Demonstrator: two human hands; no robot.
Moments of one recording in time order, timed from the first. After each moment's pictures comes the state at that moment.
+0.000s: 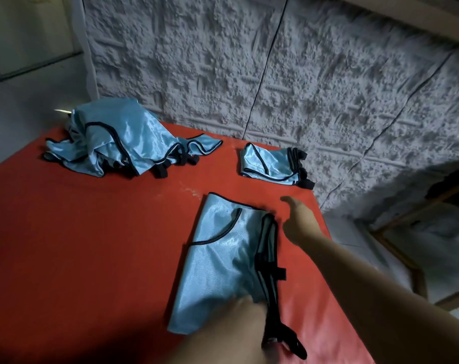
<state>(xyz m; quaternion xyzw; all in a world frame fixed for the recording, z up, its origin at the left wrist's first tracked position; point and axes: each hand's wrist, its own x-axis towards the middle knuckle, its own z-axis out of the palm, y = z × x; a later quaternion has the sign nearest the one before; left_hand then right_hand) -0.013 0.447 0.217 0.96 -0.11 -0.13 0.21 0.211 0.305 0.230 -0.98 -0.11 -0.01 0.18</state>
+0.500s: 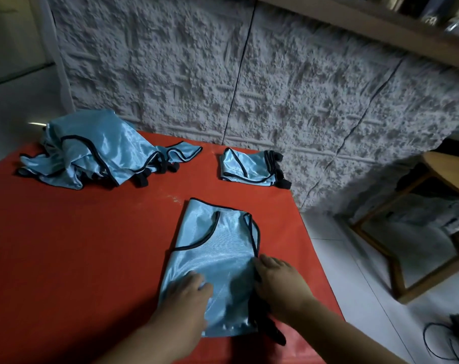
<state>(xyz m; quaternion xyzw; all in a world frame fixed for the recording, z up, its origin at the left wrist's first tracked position) -0.015 0.505 0.188 0.97 -0.10 -0.07 0.19 0.077 0.276 0.211 -0.96 -0.26 0.06 -0.07</state>
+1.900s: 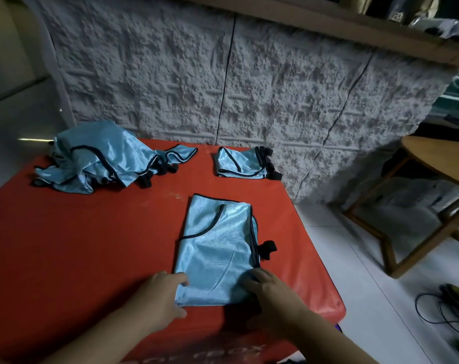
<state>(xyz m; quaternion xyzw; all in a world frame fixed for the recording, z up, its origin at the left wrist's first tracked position) -0.051 0.559 0.201 0.97 0.00 -0.12 0.22 -0.002 0.281 0.203 -0.95 -0.26 0.17 0.04</state>
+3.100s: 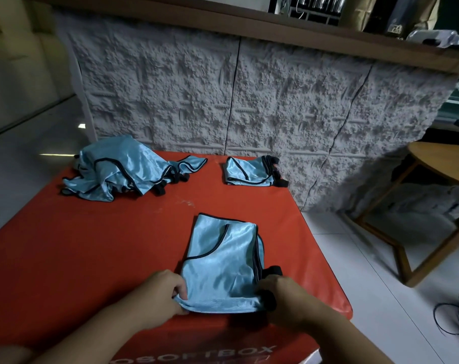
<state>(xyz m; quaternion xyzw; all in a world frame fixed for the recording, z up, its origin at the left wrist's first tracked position) -0.068 0.591 0.222 0.95 -0.04 -0.09 0.29 -0.010 0.272 0.224 -0.93 -0.28 0.14 0.15</state>
